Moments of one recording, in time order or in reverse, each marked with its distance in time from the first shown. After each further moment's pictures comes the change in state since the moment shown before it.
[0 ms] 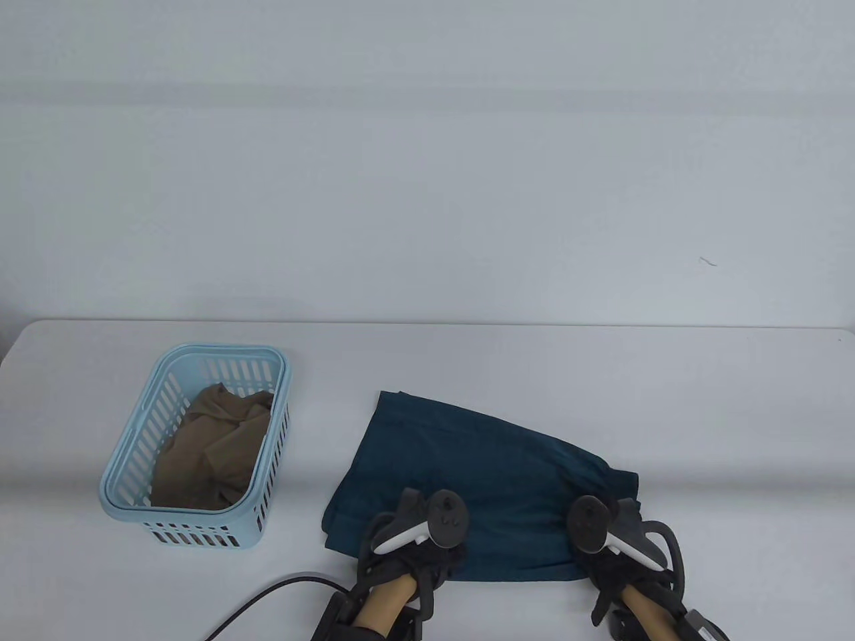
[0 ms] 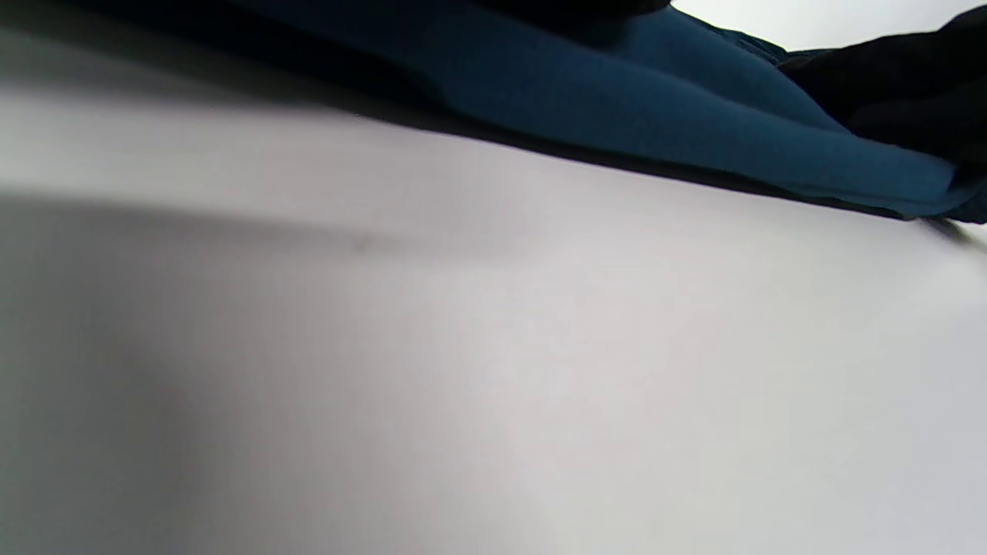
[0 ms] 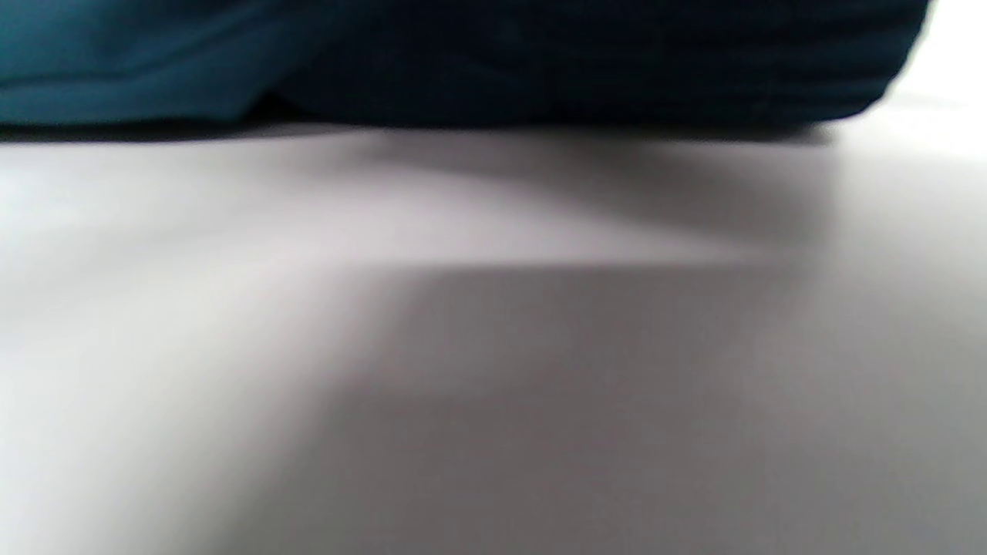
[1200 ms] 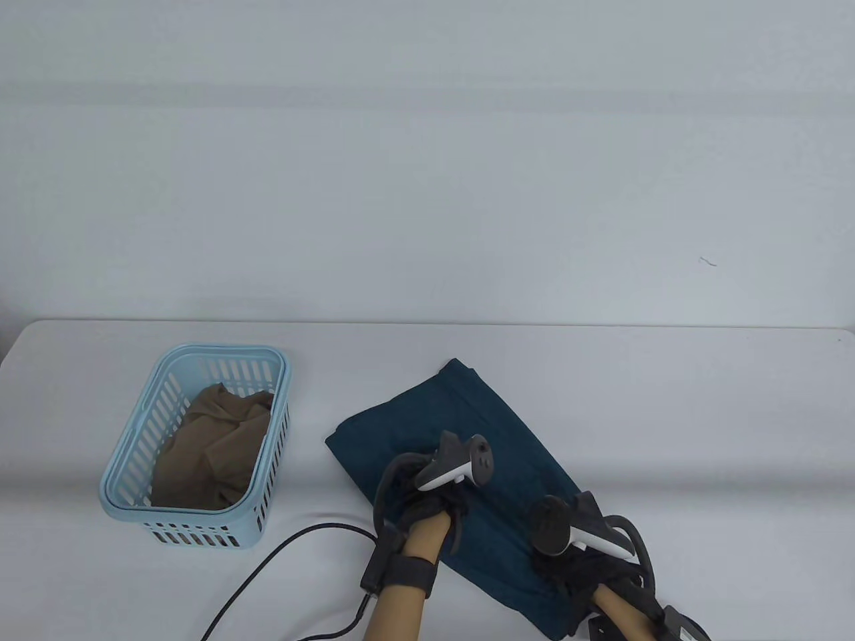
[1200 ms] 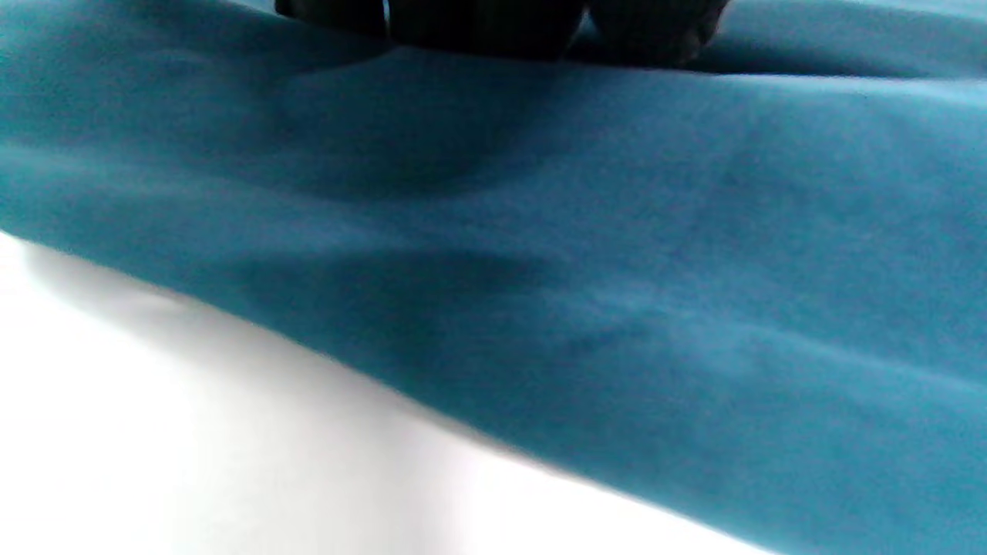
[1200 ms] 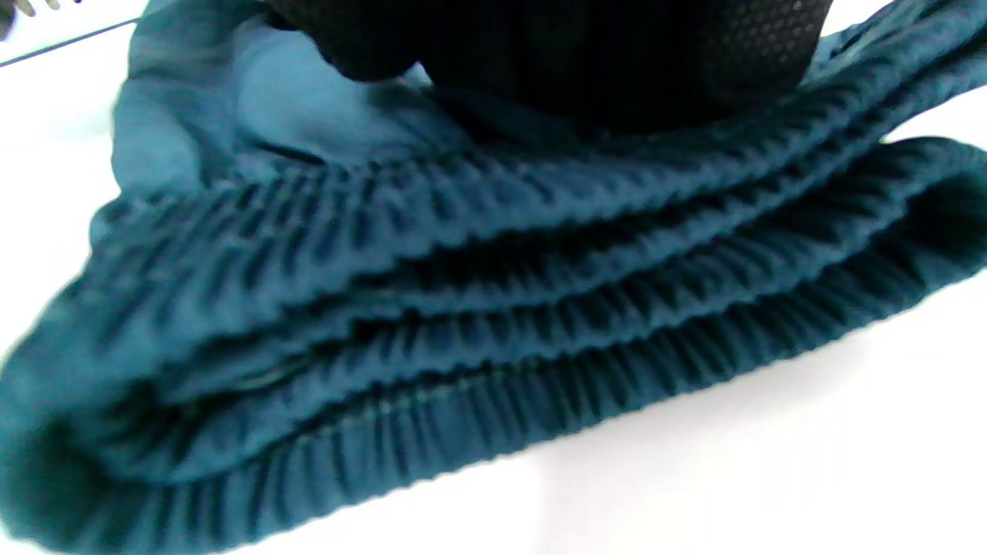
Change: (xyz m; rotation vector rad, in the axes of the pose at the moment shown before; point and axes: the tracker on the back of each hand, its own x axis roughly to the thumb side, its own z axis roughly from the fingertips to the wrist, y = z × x) left_hand 0.010 0.049 -0.070 -0.043 0.285 -0.282; right_hand 0.058 -0.016 0.014 0.182 -0.174 0.006
